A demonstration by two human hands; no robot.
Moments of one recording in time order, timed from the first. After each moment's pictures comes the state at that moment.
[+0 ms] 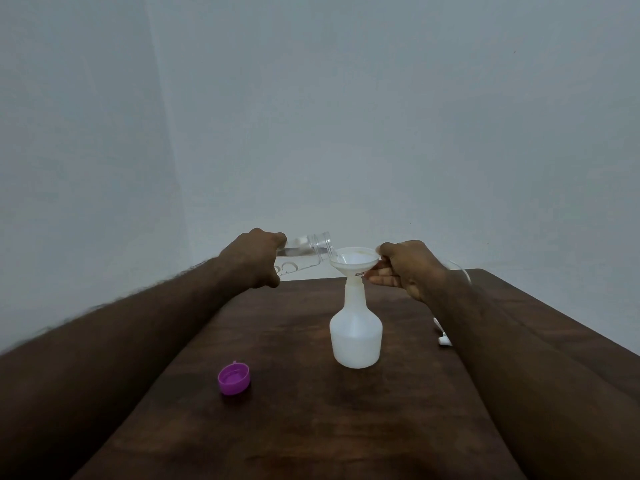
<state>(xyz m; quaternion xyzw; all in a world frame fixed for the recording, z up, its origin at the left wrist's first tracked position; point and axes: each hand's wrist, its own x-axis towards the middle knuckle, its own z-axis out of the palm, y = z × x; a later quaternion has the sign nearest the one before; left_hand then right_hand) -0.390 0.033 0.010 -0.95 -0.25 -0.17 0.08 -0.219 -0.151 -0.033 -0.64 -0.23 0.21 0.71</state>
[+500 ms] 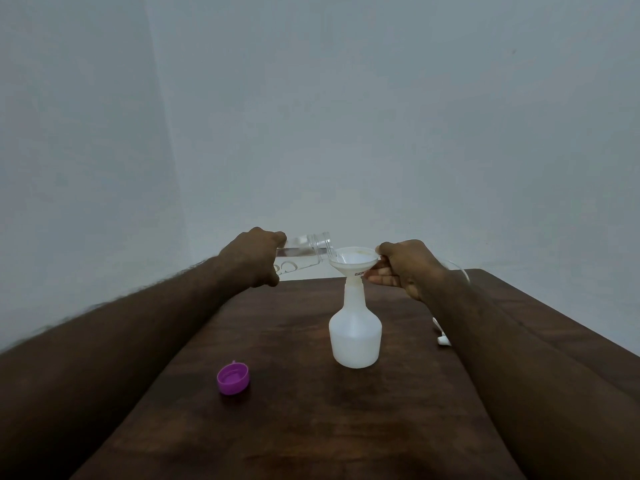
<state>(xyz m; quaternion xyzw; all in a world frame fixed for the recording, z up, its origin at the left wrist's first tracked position) -0.389 0.034 0.009 -0.95 -0.25 -0.18 0.08 -0.219 -0.150 -0.032 -0.64 -0.23 0.20 0.71</state>
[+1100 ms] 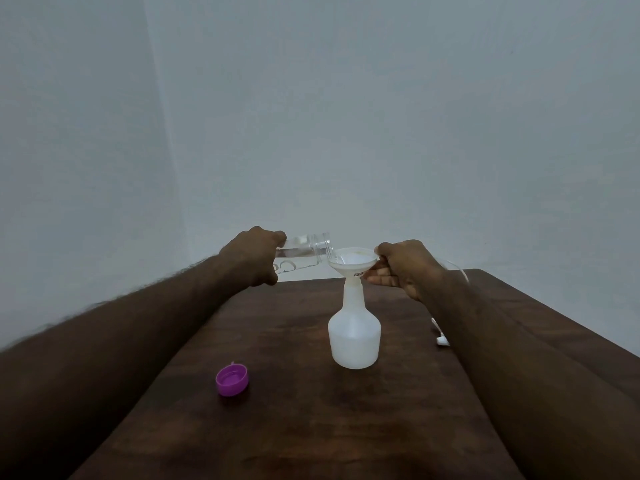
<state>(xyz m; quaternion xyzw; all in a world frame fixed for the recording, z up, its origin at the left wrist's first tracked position) -0.388 0.033 0.012 -0.95 -0.25 -0.18 0.07 -0.219 -0.150 -0.031 -0.65 -0.22 0.20 0.70</state>
